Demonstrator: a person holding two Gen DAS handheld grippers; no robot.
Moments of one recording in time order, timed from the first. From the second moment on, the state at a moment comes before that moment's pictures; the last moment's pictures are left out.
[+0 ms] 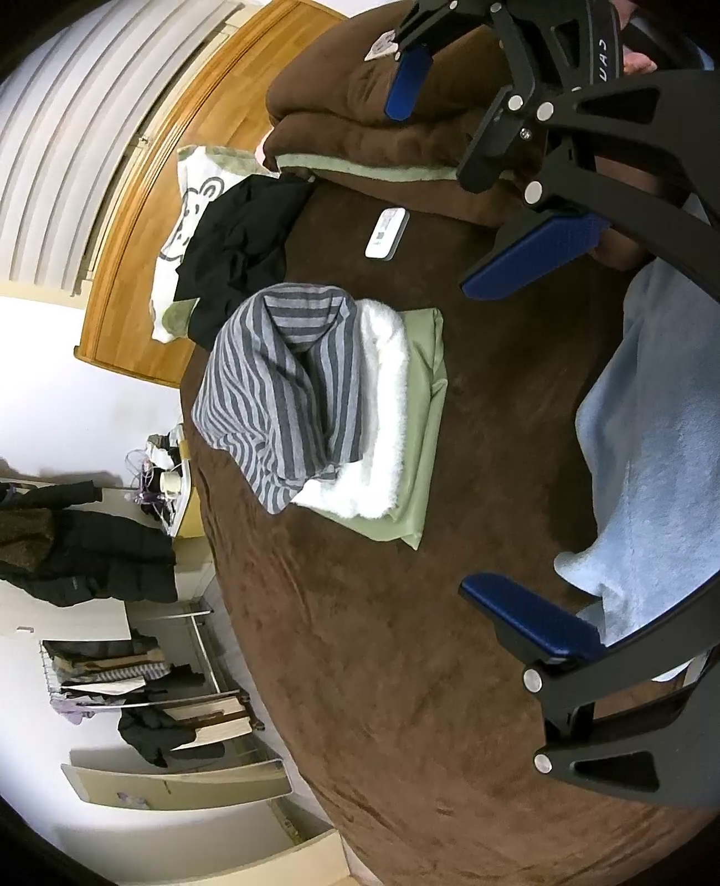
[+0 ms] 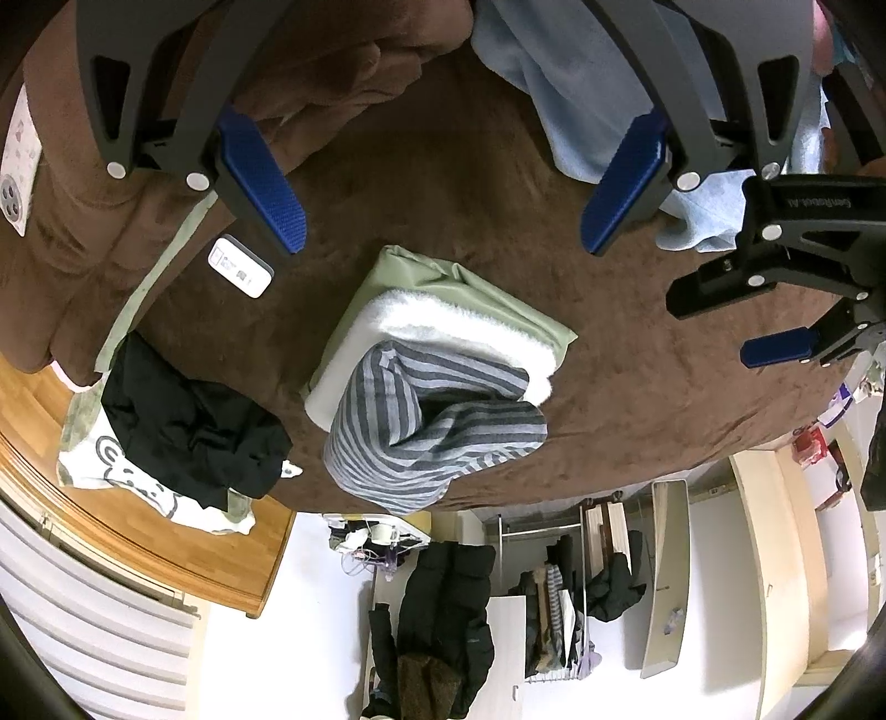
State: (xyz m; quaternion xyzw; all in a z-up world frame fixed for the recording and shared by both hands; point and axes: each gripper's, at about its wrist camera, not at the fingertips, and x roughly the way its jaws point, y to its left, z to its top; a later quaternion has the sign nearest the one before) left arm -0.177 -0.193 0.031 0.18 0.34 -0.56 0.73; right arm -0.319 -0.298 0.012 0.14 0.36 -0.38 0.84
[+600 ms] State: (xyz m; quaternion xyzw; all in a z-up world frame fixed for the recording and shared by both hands) left arm -0.173 -0.195 0.024 0.18 0.35 -0.57 0.72; right arm -0.319 -0.298 0.009 0.14 0.36 -0.38 0.84
